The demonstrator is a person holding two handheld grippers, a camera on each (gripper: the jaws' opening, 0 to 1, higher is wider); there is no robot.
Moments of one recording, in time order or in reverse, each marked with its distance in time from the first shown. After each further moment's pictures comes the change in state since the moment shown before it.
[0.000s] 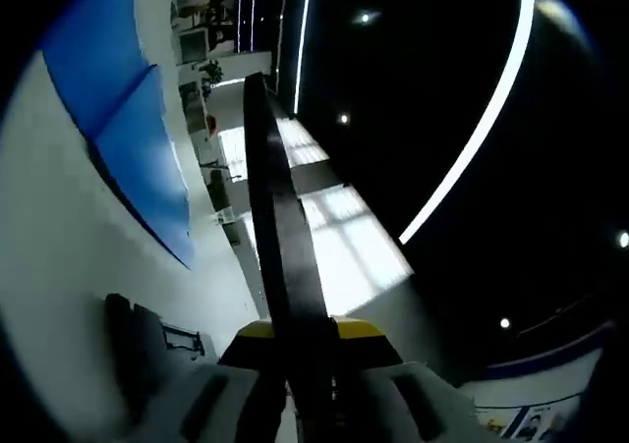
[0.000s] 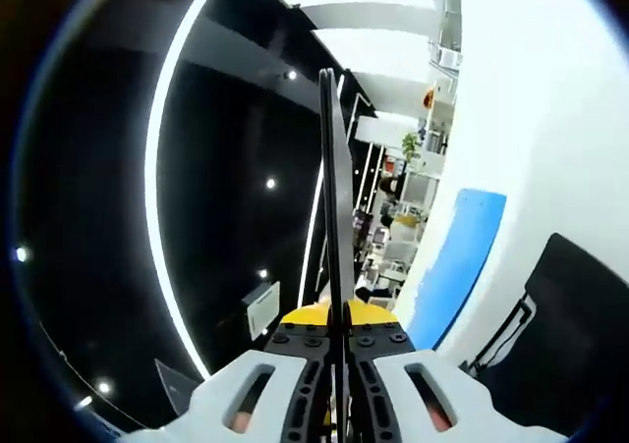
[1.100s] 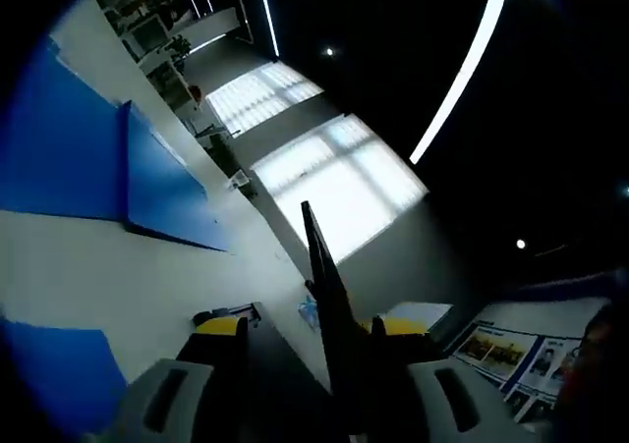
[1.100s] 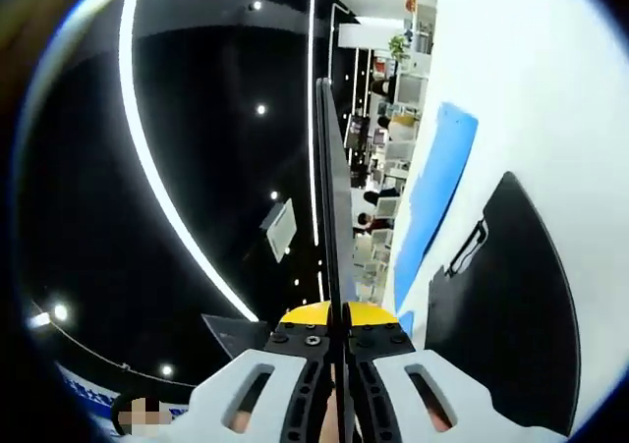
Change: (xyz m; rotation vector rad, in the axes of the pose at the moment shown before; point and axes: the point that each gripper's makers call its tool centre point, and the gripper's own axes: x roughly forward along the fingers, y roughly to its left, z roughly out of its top) left arm -0.056 0.019 0.027 0.183 0.342 0.037; right arm -0.081 -0.013 -0.019 0.174 0.497 0.031
